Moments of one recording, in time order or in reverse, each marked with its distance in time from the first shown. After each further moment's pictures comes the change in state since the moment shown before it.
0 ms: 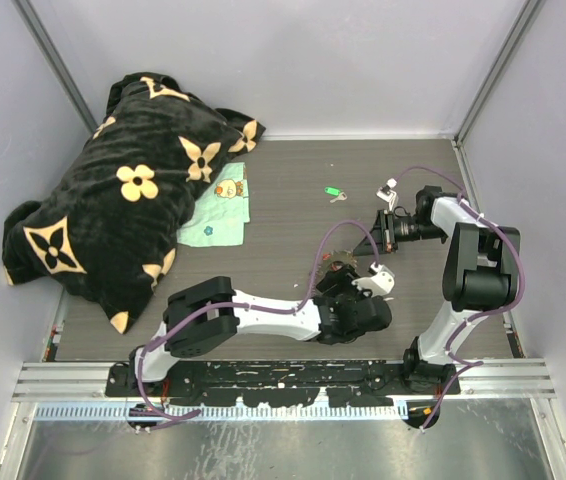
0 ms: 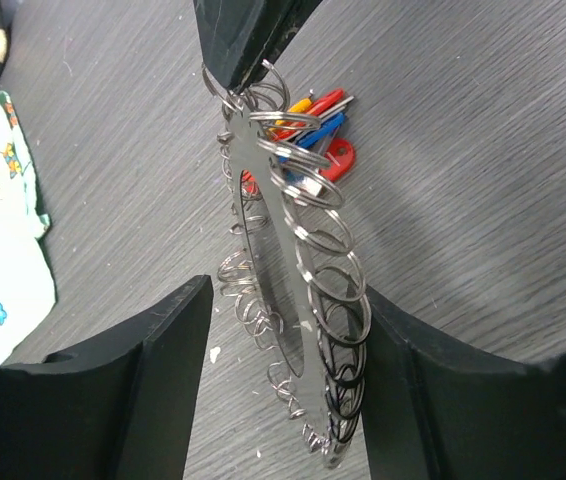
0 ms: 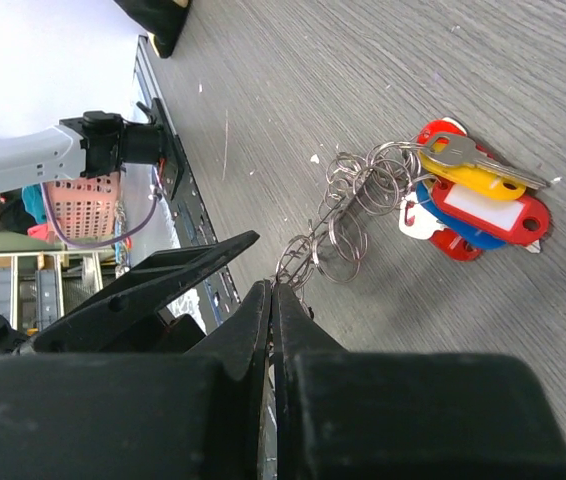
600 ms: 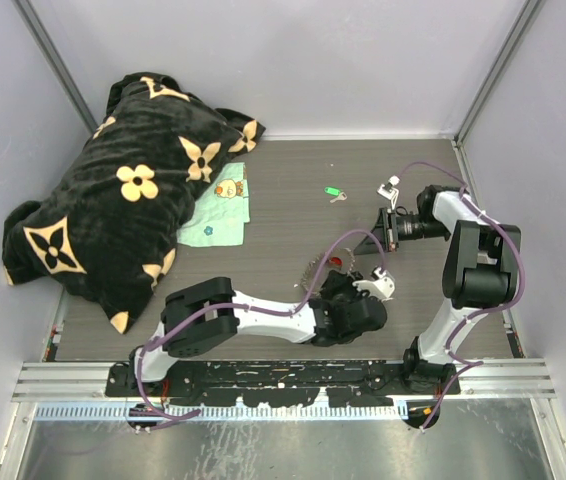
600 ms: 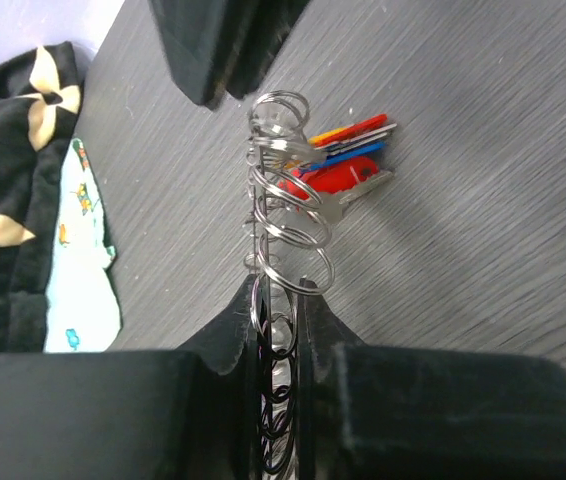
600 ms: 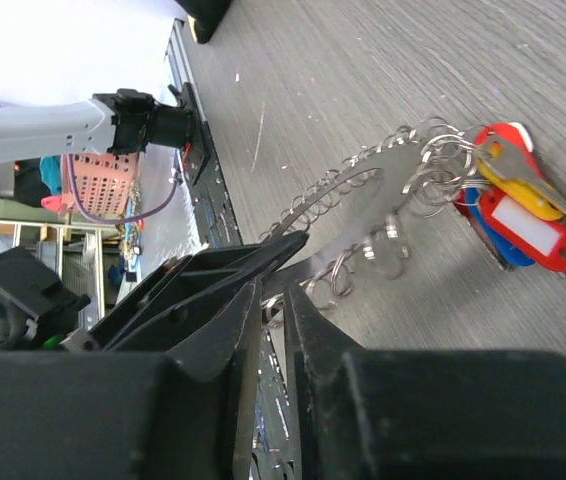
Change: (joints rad) left arm 0.000 0.000 -0.051 0.170 -0.069 0.225; right arm 0.000 0.020 0.057 -0.188 -0.057 -0.200
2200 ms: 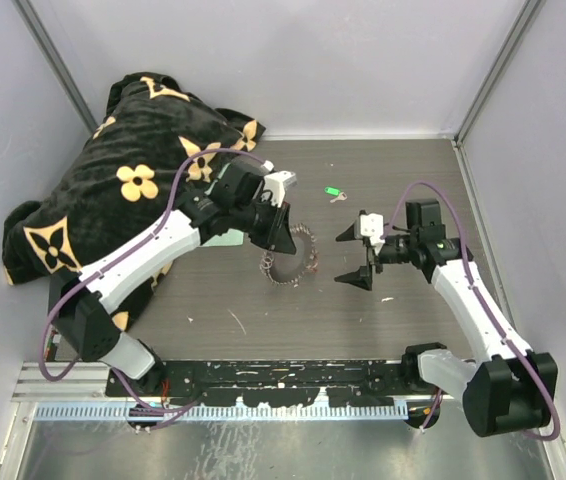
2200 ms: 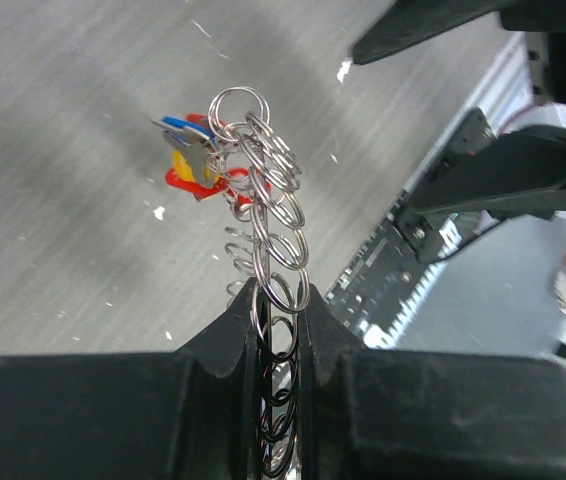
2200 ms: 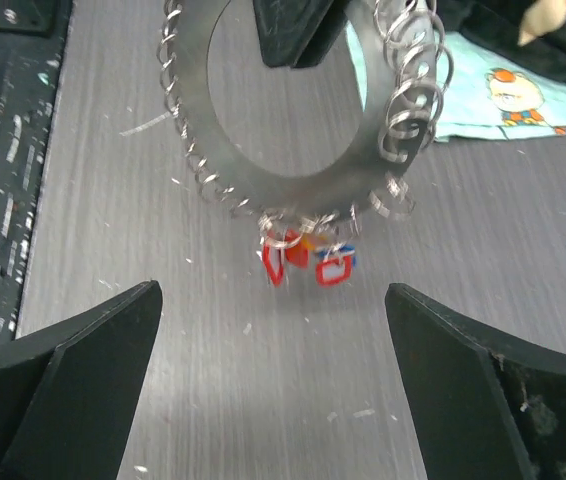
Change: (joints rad) left arm 0.661 -0.595 -0.046 -0.587 1.476 -0.391; right arm 0.244 -0.749 -0.361 0.534 0.091 -0.324
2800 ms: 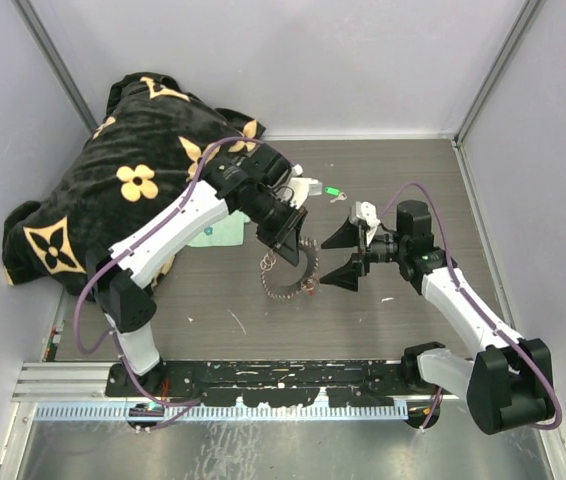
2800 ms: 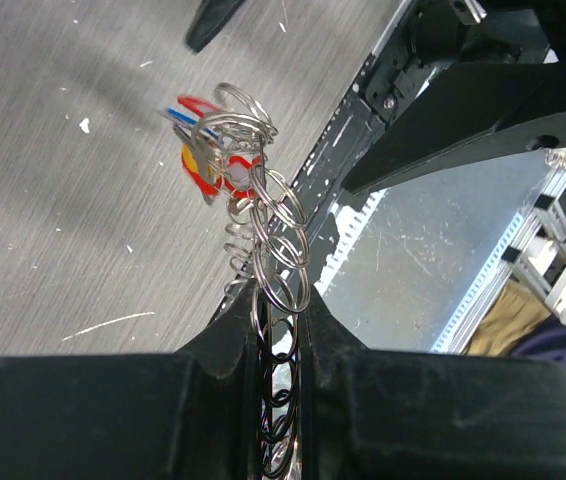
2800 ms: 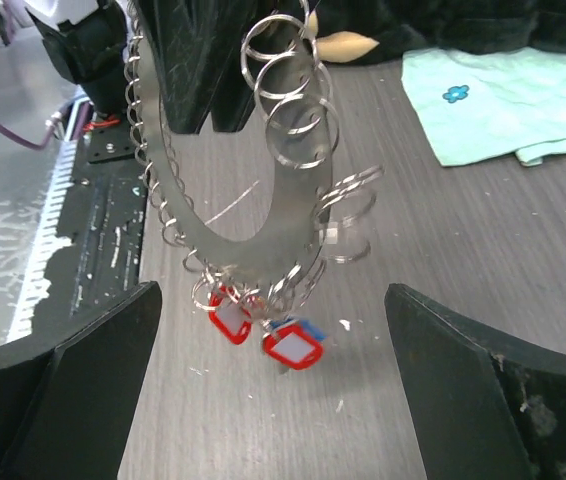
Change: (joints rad) left arm -0.030 0.265 0.470 -0.562 0.161 0.195; right arm 0.088 0.041 -0.153 0.542 -0.088 0.664
